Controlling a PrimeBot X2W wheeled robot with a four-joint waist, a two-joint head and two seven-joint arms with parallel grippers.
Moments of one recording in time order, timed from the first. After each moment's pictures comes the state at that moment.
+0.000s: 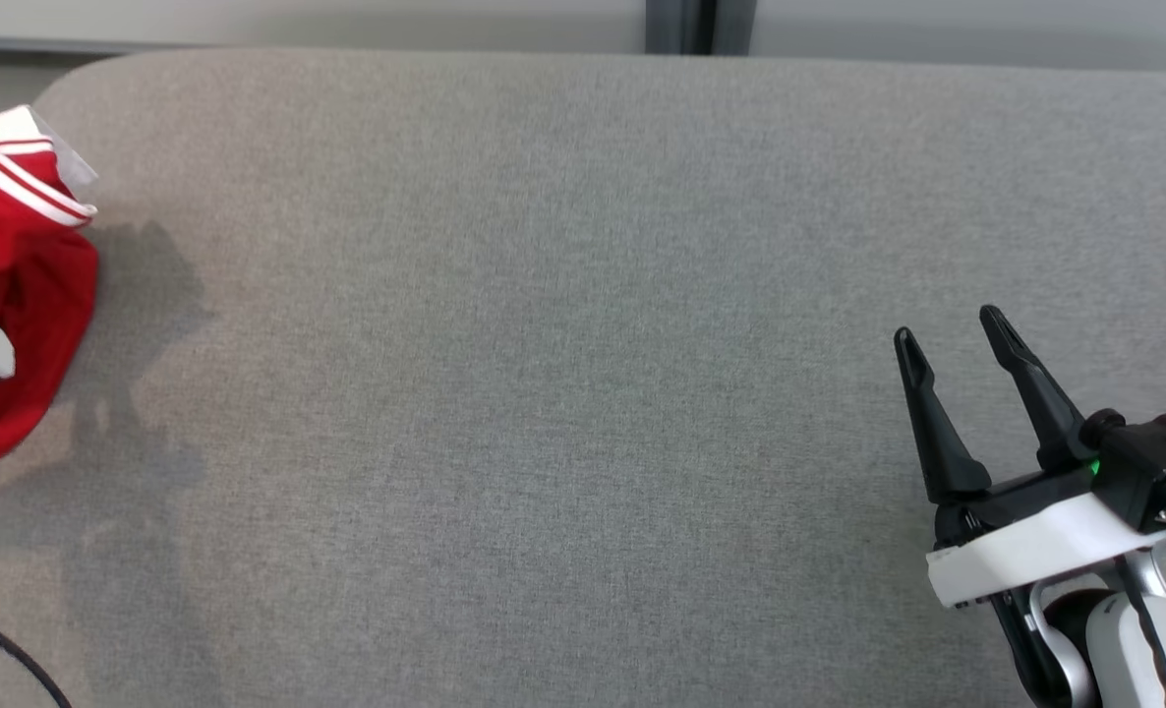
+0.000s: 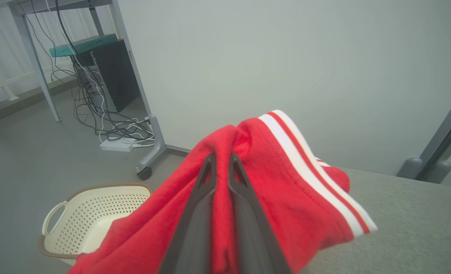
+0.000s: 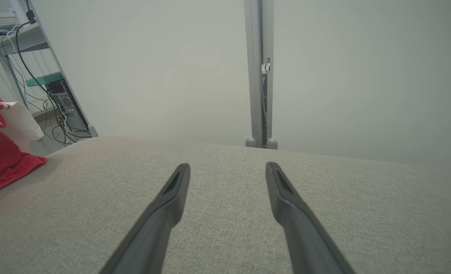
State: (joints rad) left arm -0.82 0.49 -0.25 0.97 -0.63 -0.01 -0.26; right arm -0.16 -0.10 0.10 -0.07 0.20 0.13 -0.04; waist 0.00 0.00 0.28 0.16
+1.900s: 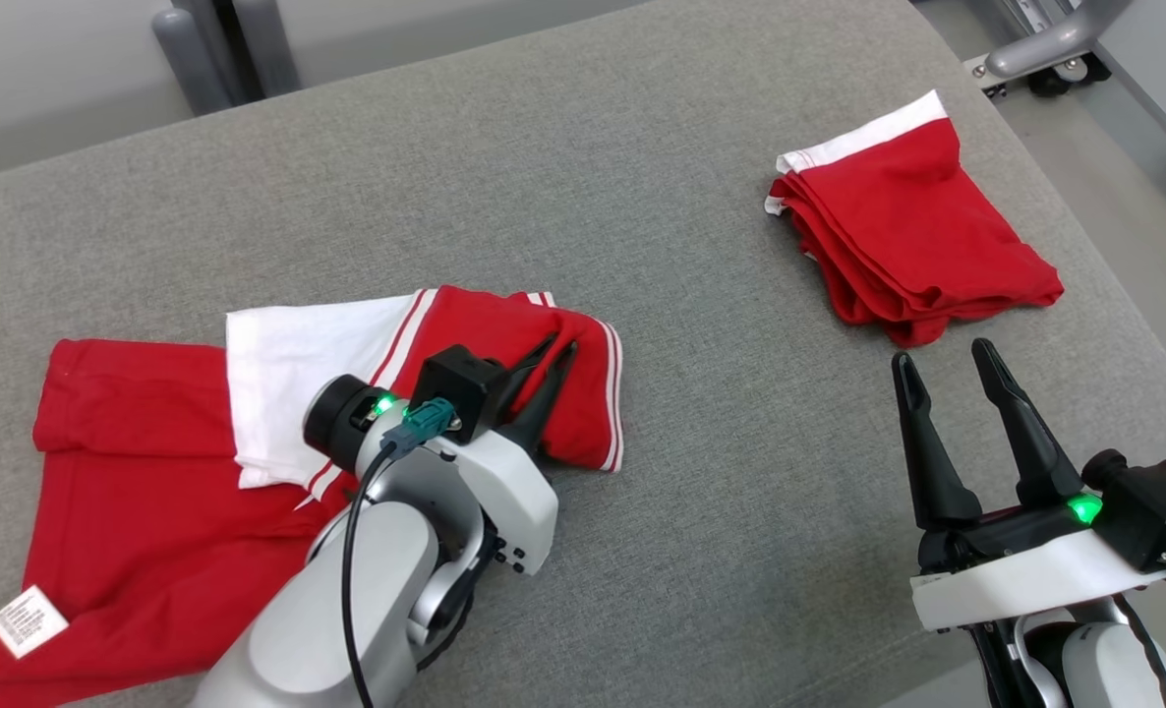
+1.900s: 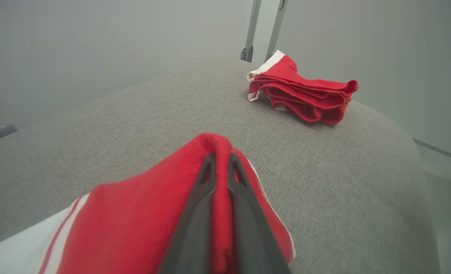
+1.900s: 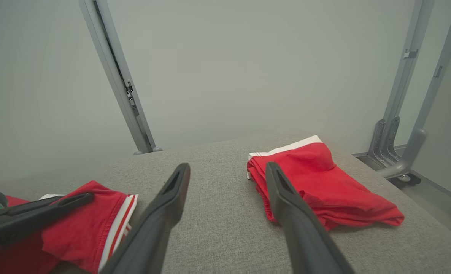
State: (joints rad) left arm -0.54 0.17 -0.70 0.37 -0.45 0.03 -0.02; right arm -0.12 -0.05 0.10 -0.04 0.28 0.13 -0.14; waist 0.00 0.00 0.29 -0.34
